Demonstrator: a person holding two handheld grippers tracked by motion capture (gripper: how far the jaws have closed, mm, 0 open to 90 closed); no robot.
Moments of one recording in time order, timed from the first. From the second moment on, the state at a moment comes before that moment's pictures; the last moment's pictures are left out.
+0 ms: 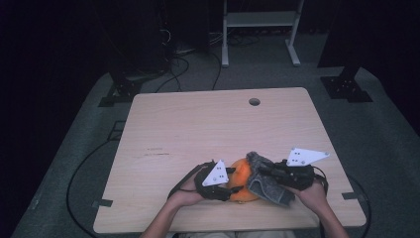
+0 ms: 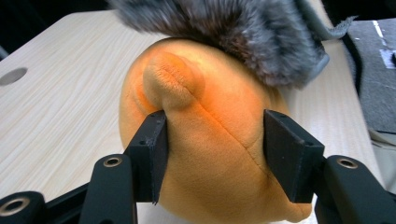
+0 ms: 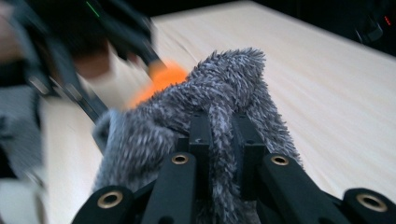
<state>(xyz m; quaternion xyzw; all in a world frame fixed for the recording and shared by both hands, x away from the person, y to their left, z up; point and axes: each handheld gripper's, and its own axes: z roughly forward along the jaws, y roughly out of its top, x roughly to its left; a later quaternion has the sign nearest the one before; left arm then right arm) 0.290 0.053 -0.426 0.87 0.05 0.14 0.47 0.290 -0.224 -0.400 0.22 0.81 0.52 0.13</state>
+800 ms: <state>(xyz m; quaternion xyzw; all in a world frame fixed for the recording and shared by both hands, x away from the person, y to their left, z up) 0.309 0.071 -0.423 0.85 0.14 0.11 0.50 0.292 -0.219 -0.419 0.23 0.82 0.49 0.15</state>
